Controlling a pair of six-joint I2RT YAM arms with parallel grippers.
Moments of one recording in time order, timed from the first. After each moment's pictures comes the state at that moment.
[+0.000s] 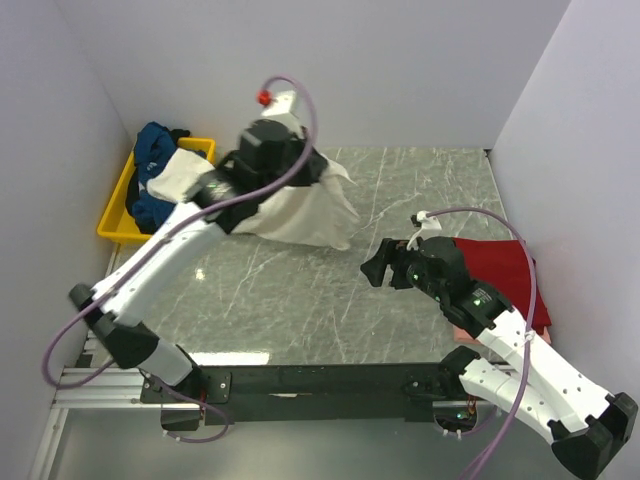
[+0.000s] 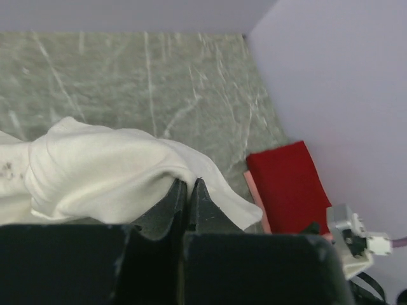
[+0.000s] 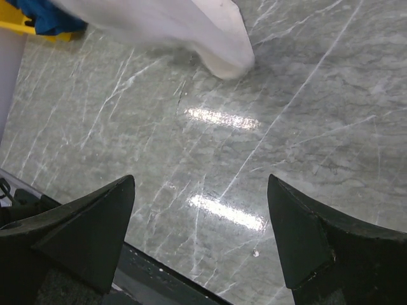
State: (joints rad) left arm -0.75 1.50 1.80 -0.57 -0.20 -0.56; right arm 0.62 0.76 0.70 -0.44 0.03 0.55
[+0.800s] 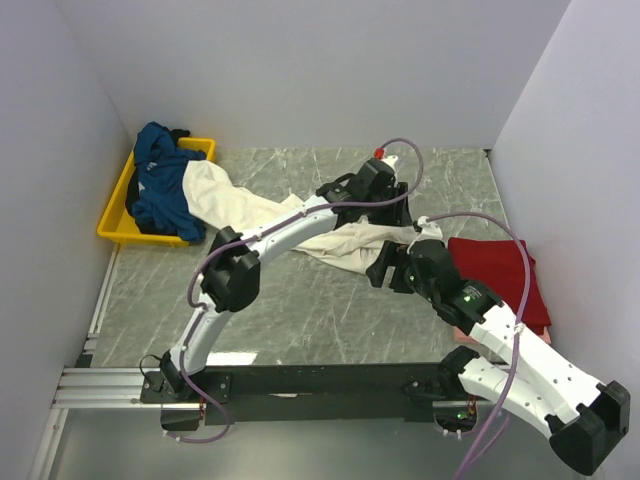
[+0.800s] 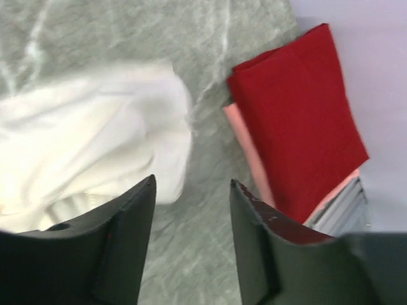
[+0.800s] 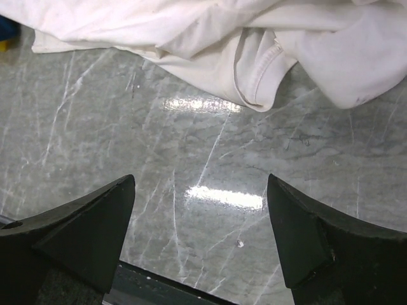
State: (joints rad) left arm -0.88 2.25 2.12 -0.46 0.11 -0.64; right arm 0.62 0.80 0.66 -0.49 0.15 0.66
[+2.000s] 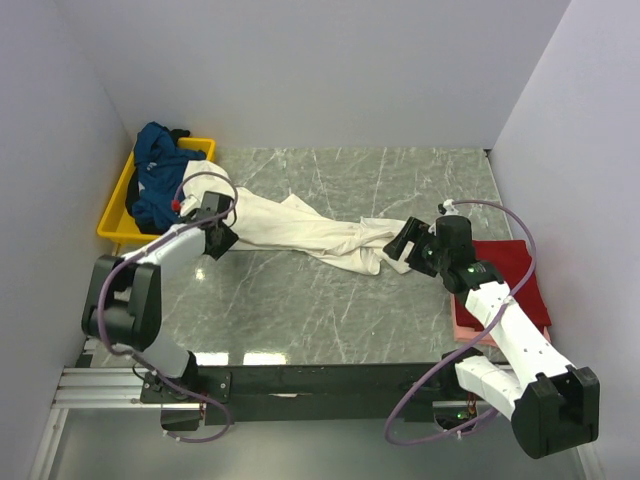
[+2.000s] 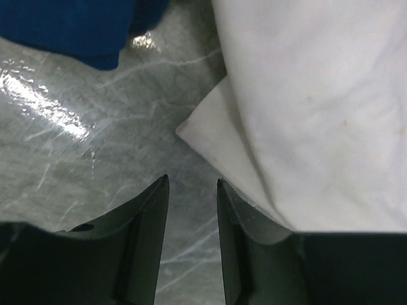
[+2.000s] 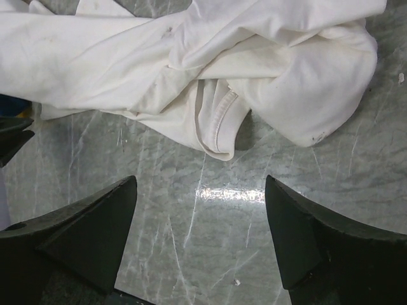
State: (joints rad) left arm -0.22 1.53 0.91 -0.39 -0.31 -0.99; right arm 0.23 0.98 0.67 -0.36 -0.13 0.64
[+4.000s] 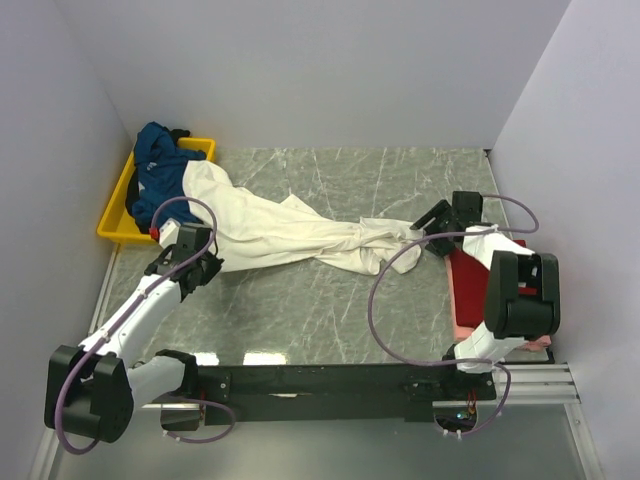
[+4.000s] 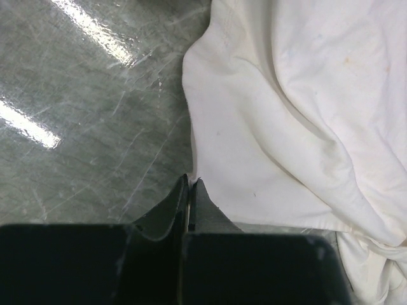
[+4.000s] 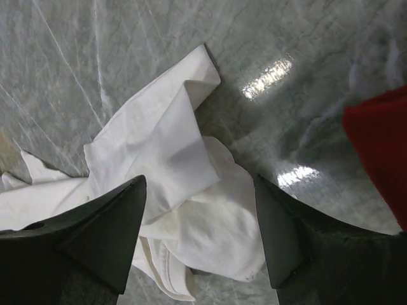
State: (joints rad) left arm -0.22 1.09 0.65 -0.46 -0.29 -1.00; right arm -0.08 1.59 0.87 -0.18 -0.15 0.82
